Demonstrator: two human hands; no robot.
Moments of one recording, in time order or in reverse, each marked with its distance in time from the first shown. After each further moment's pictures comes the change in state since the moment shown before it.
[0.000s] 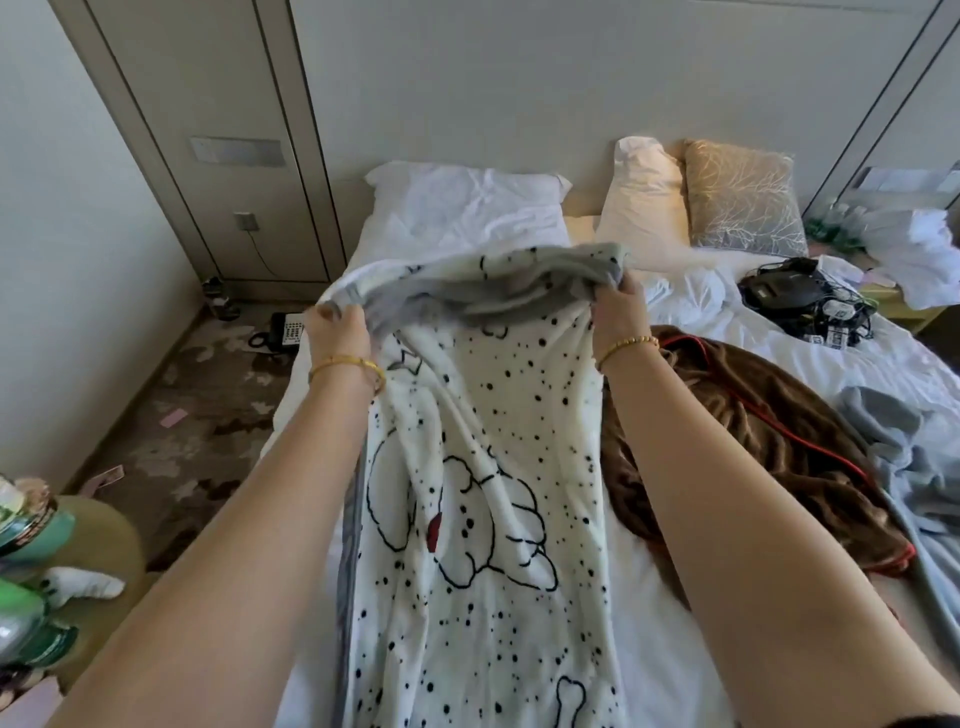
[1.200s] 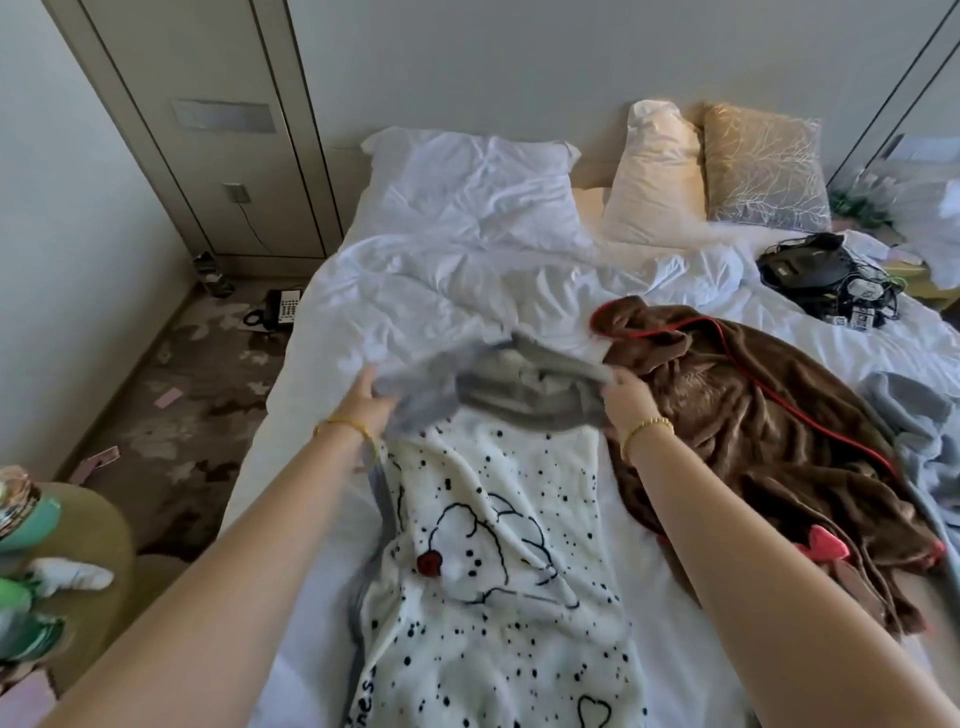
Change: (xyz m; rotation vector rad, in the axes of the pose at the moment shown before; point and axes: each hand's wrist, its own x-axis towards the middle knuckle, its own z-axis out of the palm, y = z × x) left_hand 0.015 -0.095 -0.015 0.568 -0.412 -0.091; right_hand -0.007 0.108 -0.036 -0.657 -0.120 0.331
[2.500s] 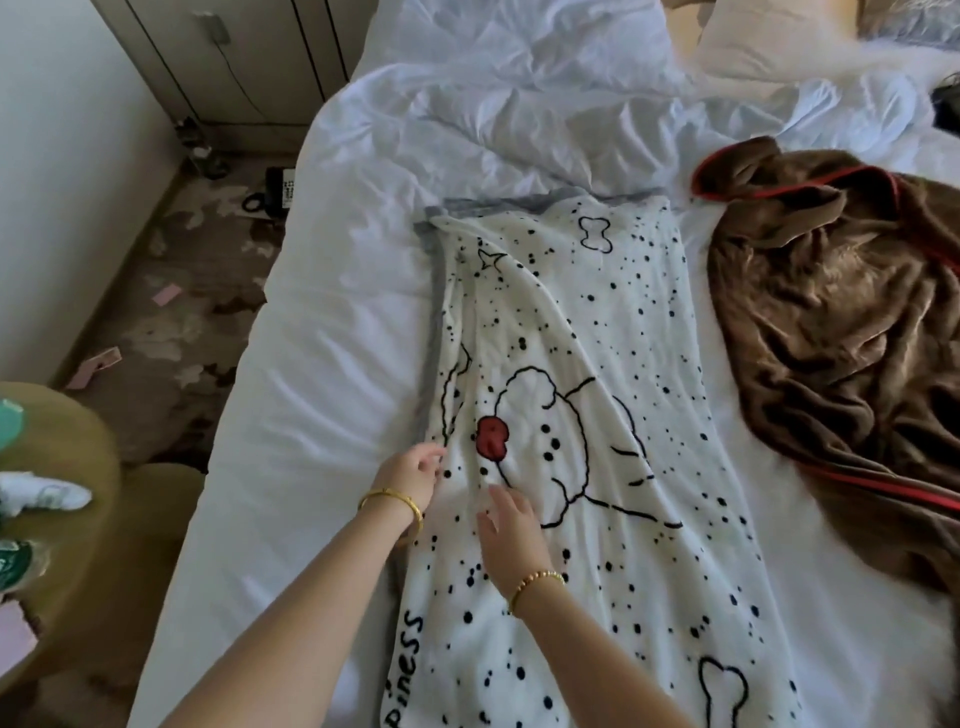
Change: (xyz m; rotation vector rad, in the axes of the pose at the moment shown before) left_hand 0.053 -0.281 0.055 0.467 -0.120 -0.188; right_hand -0.057 0.195 0.302 -0.265 -0.356 -0.040
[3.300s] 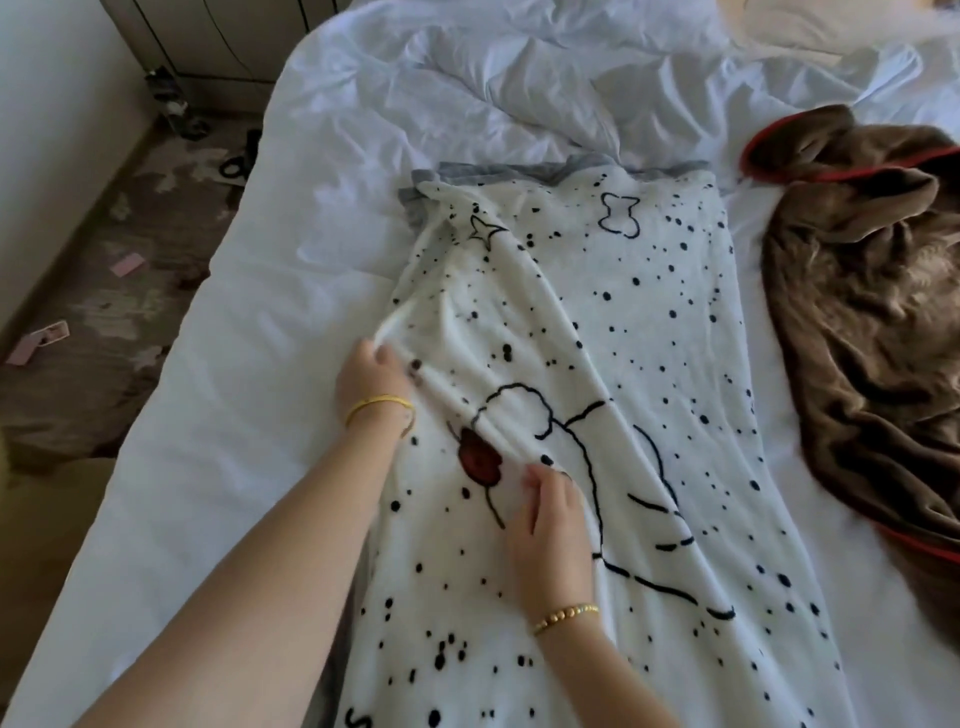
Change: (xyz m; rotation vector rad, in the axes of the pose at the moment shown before) left_hand 0.141 0.047 -0.002 -0.139 0.548 -0.138; right_hand 0.076 0.030 -0.017 0.022 0.477 -0.180
